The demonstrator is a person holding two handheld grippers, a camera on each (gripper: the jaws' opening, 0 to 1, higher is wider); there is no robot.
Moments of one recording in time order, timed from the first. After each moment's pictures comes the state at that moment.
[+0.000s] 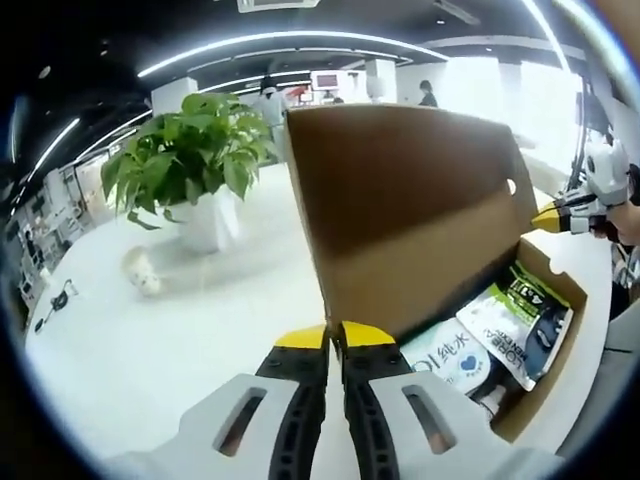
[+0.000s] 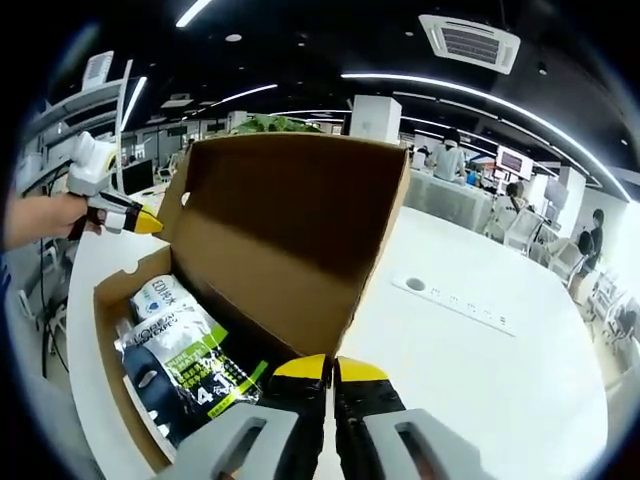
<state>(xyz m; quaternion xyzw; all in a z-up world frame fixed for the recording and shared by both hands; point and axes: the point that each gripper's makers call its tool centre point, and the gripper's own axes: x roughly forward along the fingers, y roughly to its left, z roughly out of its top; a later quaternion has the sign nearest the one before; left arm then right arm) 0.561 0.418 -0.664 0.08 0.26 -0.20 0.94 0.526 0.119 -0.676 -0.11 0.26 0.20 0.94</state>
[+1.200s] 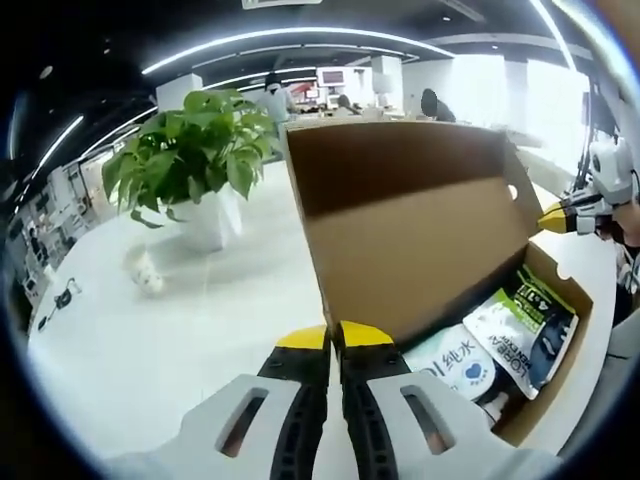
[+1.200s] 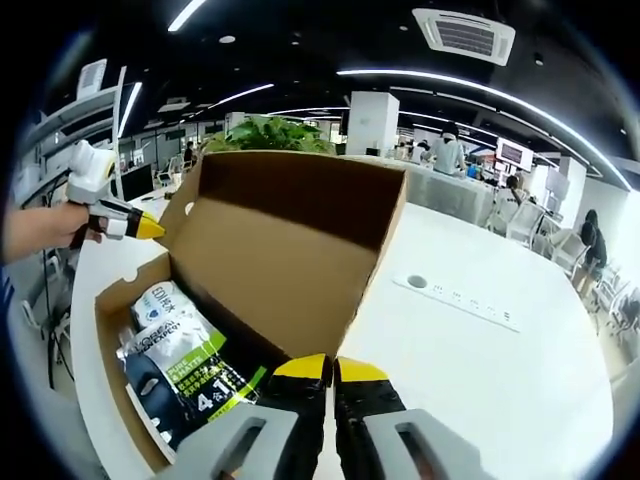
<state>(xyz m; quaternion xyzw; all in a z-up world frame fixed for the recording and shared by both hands) 0.571 0.418 -0.663 0.09 0.27 -0.19 0.94 0.532 0.118 -0.675 -0.09 0.27 0.20 0.94</state>
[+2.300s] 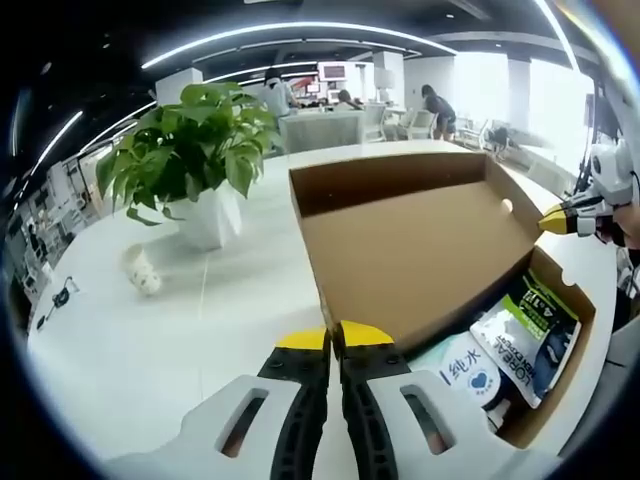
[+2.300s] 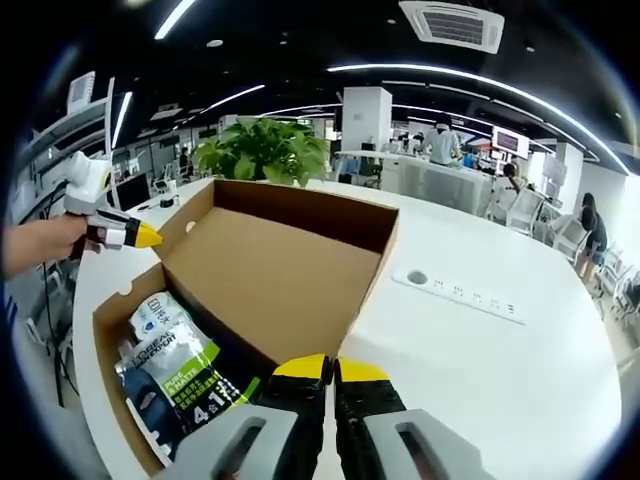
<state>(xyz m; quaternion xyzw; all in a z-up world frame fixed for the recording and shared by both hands) 0.583 0.416 -0.666 0.08 0.28 -0.19 0.94 0.545 0.116 -0.677 -0.06 0.28 0.20 0.94</state>
